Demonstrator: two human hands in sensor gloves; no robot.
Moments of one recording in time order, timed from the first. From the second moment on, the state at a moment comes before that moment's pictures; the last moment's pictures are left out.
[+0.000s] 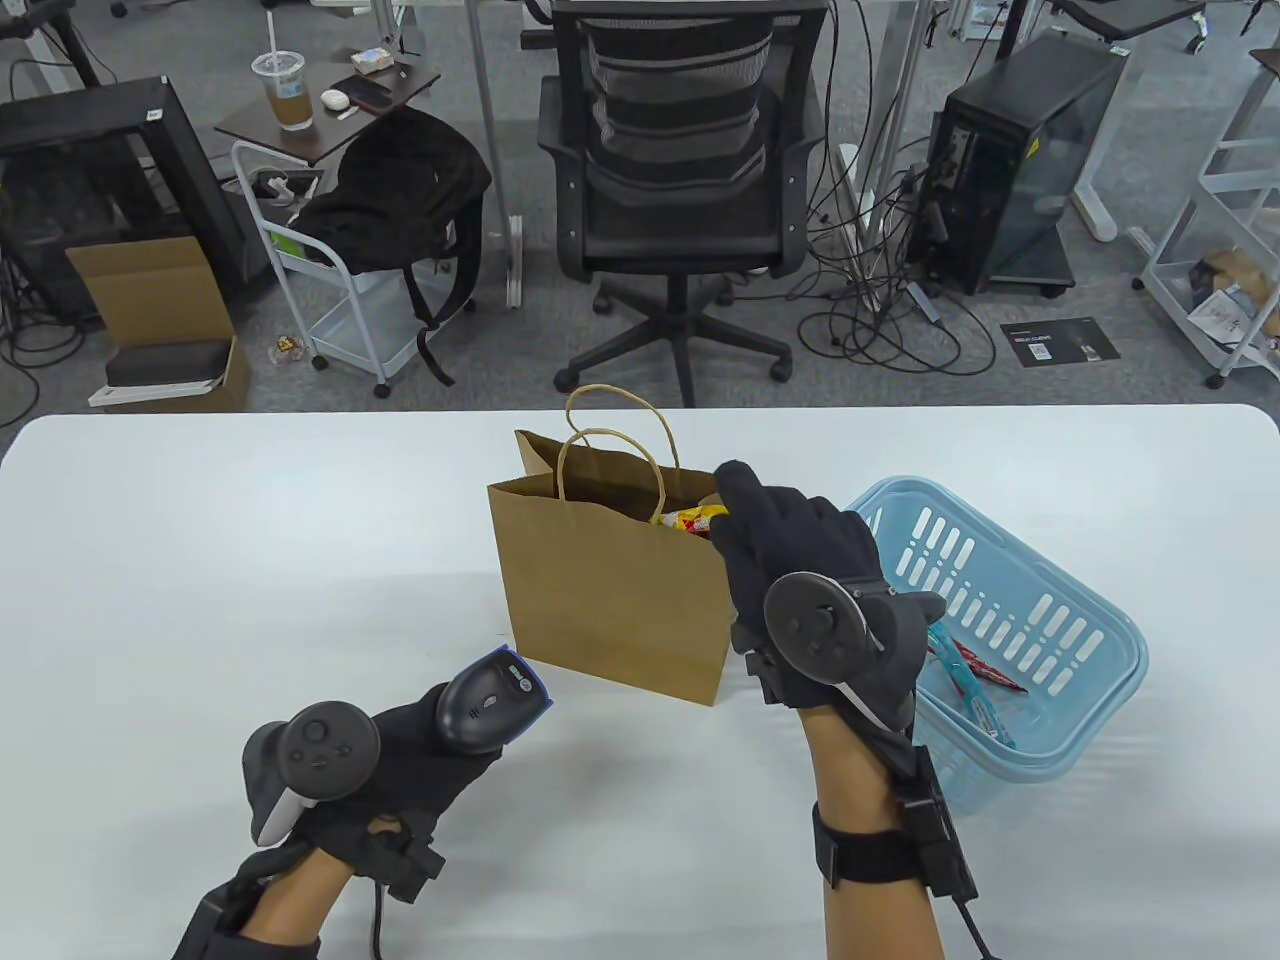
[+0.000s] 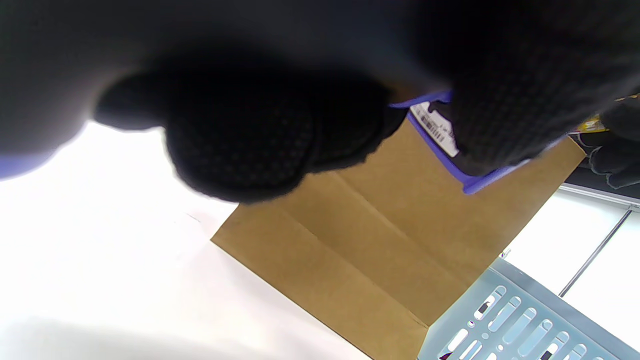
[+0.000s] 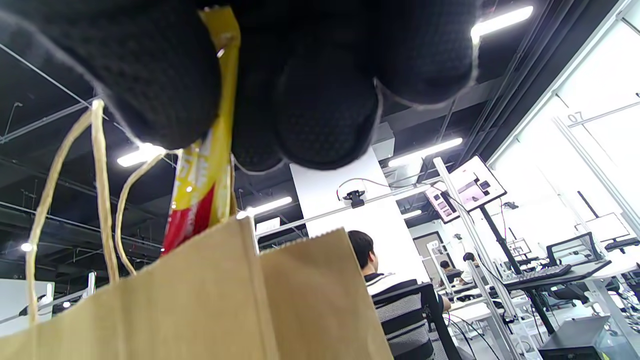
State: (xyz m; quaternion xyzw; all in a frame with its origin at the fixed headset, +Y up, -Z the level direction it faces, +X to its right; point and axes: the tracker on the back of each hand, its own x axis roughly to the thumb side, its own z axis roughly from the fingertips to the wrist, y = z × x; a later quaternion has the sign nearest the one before) left_hand -0.273 -0.704 -0.310 0.04 -0.16 0.33 0.93; right_hand 0.097 -0.542 -0.330 0.04 -0.35 0.92 0.18
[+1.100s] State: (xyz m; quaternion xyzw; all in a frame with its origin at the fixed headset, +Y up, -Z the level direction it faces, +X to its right) left_hand -0.273 -0.704 -0.310 0.04 -0.16 0.32 0.93; right_hand 0.094 -0.570 -0.352 0.05 -0.29 0.94 0.19
